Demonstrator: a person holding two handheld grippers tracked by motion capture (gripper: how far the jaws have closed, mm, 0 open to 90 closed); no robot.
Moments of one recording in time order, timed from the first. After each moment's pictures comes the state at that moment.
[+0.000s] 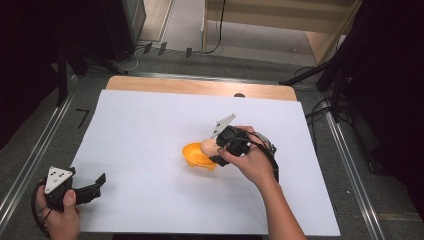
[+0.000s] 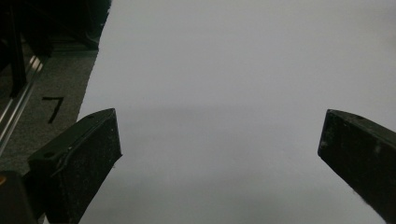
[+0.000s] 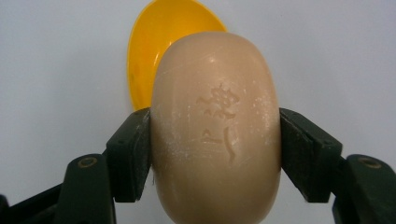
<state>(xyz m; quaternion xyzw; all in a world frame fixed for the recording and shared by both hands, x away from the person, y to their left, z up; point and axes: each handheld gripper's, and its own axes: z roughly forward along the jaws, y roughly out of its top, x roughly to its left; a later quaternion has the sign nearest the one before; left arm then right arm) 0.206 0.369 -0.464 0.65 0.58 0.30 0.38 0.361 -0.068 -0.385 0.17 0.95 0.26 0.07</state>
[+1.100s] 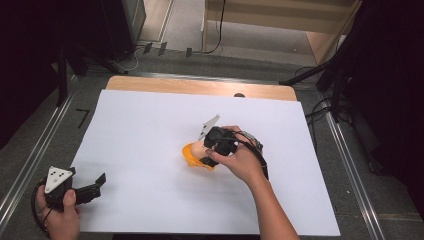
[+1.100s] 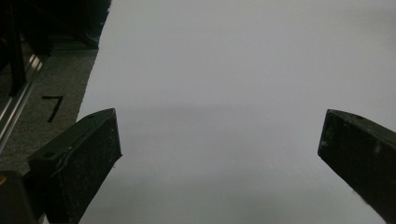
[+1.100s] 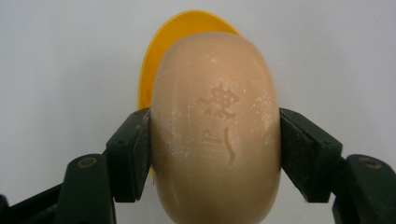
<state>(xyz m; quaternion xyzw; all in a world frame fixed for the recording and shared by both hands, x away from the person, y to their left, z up) 0.206 0.369 -0.464 0.65 0.58 0.30 0.38 0.367 -0.037 -0.396 0.14 0.96 0.25 0.05</state>
